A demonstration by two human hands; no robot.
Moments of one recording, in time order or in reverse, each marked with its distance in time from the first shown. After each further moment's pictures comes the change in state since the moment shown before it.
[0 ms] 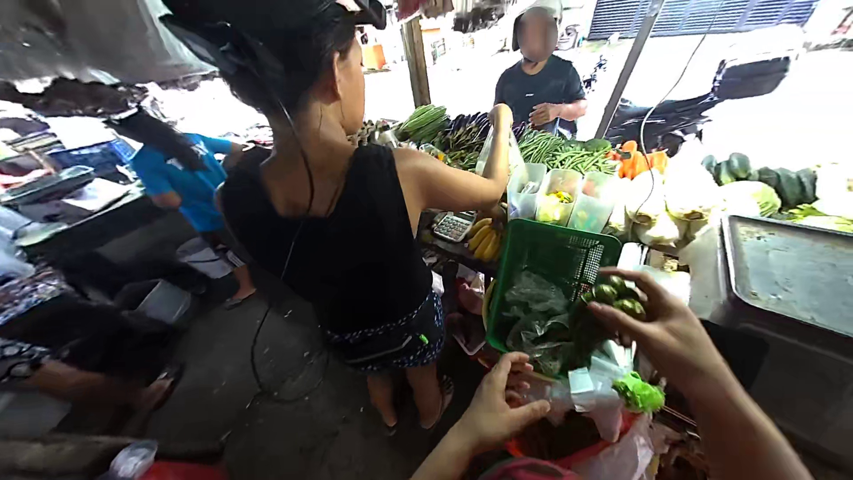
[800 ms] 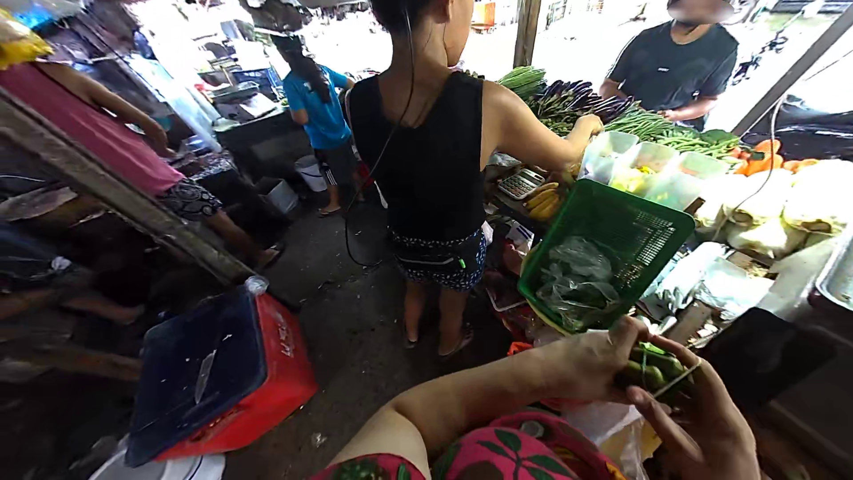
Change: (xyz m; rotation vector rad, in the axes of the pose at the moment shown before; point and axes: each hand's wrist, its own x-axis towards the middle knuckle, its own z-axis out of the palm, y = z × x) left_hand -0.009 0.080 0.097 0.365 -0.128 0.482; right_hand -0.153 0.058 -0.030 0.049 -0.197 -0.255
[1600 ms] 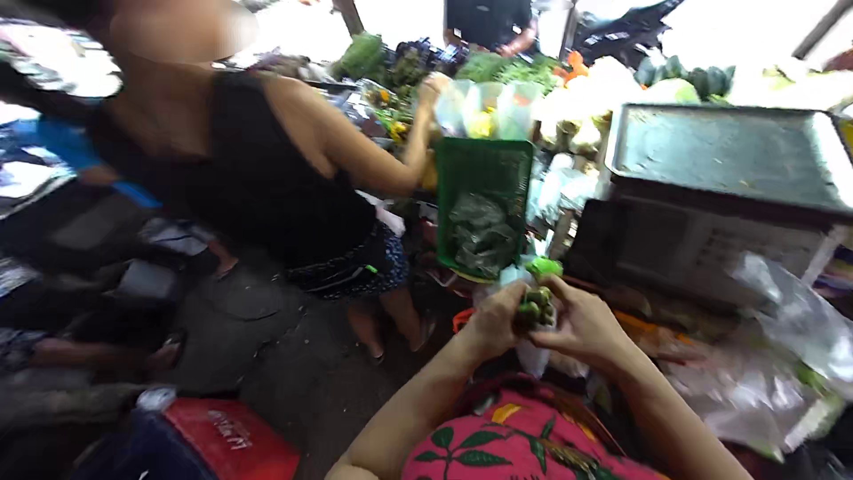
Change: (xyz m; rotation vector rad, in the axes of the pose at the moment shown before) left_hand -0.014 -0.038 0.047 0.140 0.033 -0.110; right_hand -0.014 0.027 -0.024 -0.549 -0.205 0.406
